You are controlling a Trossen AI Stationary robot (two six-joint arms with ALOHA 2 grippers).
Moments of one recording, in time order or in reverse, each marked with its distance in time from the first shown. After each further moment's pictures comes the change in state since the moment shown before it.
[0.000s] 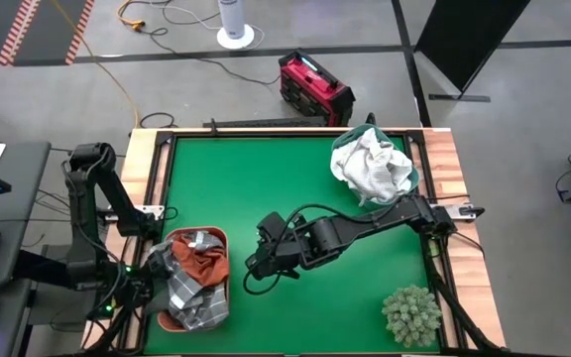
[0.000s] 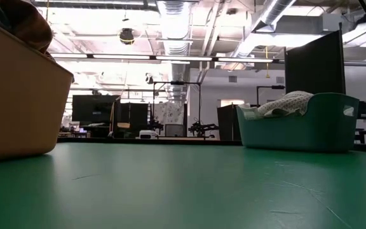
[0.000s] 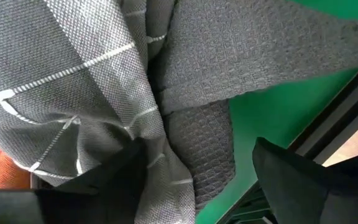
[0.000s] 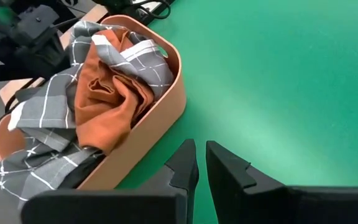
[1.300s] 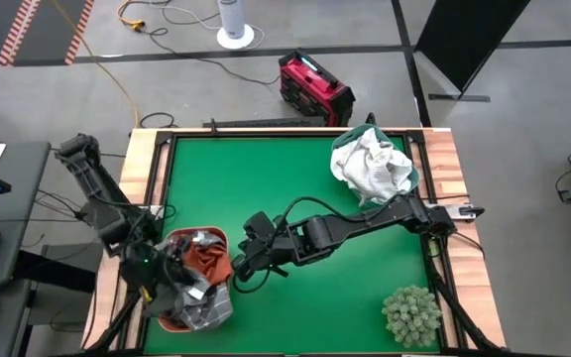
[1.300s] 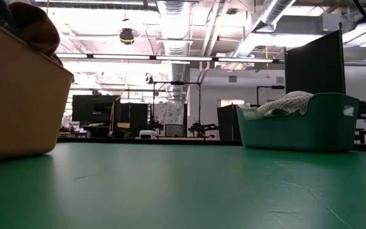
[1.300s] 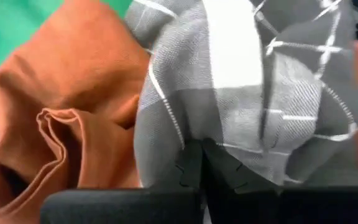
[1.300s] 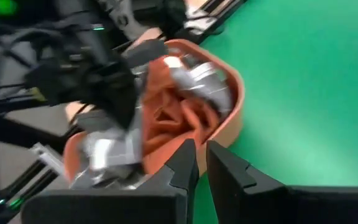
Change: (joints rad) left arm 0.493 -0.341 -0.167 0.464 0.092 0.234; right arm -0.026 0.036 0.000 0.244 -0.055 -0.071
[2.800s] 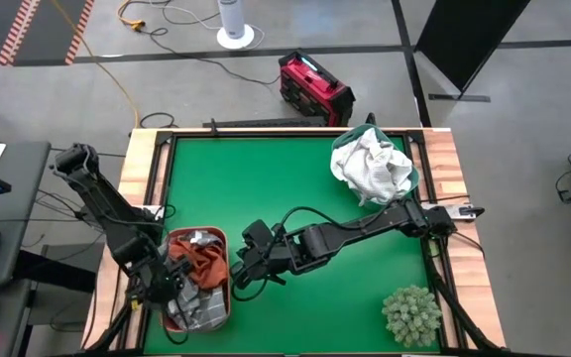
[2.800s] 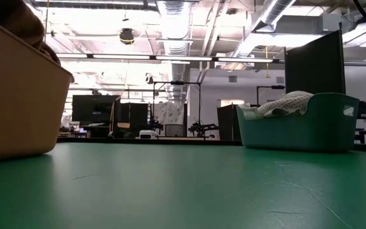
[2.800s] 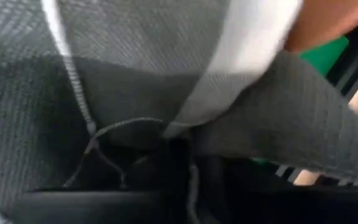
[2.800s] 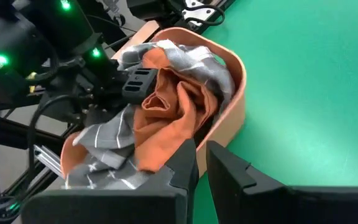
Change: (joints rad) left arm 0.054 0.277 0.096 -0.244 0.504 0.199; right arm 0.027 0.033 0.000 0.026 0.005 0.052
